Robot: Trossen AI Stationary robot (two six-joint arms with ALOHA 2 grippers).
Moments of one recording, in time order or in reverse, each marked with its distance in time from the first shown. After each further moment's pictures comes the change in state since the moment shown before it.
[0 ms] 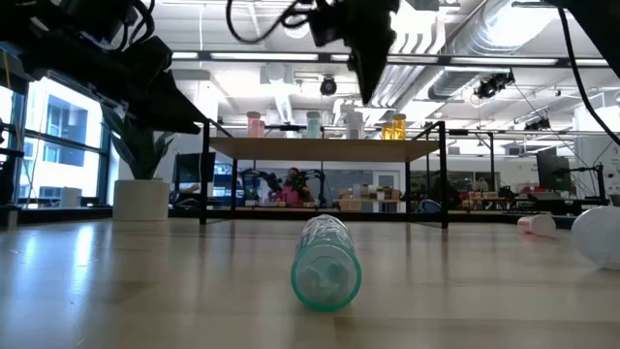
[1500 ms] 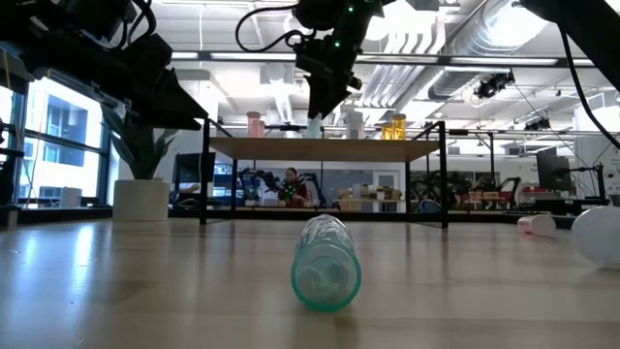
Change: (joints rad) left arm 0.000 0.000 0.000 0.032 -0.043 0.001; right arm -0.249 0.008 -0.045 0.536 0.218 0.029
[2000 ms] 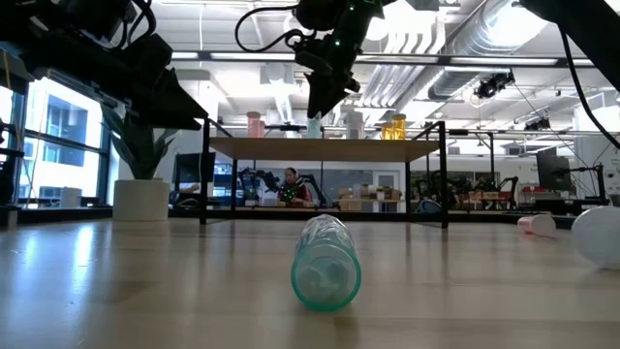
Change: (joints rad) left arm 0.000 0.000 0.000 0.000 0.000 0.000; right arm -0.002 0.000 0.000 -0.006 -0.074 0.001
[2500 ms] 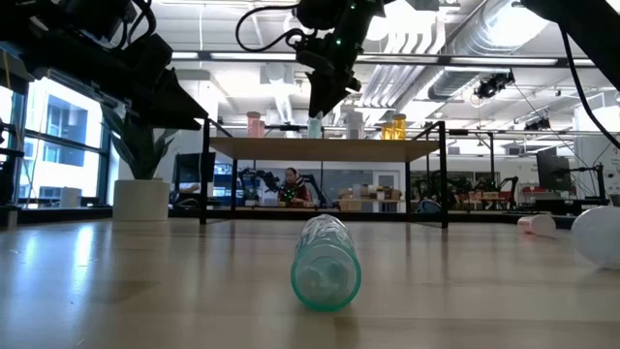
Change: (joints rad) left arm 0.000 0.000 0.000 0.000 0.000 -0.001; right arm -0.001 -0.003 0.000 -0.013 0.001 -0.003
